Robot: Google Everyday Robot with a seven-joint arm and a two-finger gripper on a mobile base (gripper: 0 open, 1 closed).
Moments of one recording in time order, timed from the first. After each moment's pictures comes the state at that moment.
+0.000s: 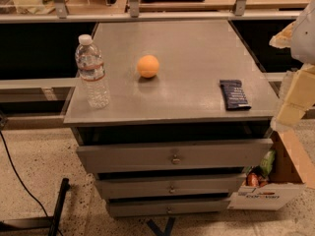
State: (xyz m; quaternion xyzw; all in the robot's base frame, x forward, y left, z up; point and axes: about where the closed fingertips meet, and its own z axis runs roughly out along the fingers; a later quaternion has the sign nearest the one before) arm 0.438 -0.217 0.977 -0.60 0.78 -0.04 0.16
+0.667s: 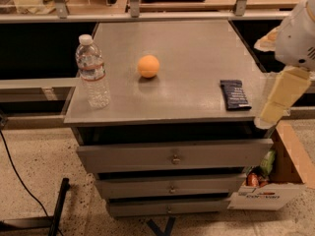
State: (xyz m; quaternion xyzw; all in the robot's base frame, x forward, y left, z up) arm 0.456 -0.200 0.962 -0.61 0.77 0.00 0.18
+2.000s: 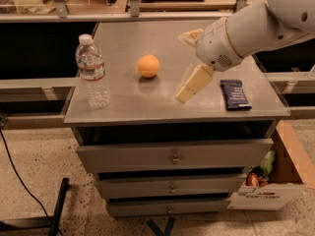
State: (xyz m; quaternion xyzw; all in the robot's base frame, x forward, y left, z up) arm 0.554 -0.055 0.929 -0.63 0.66 0.16 0.38
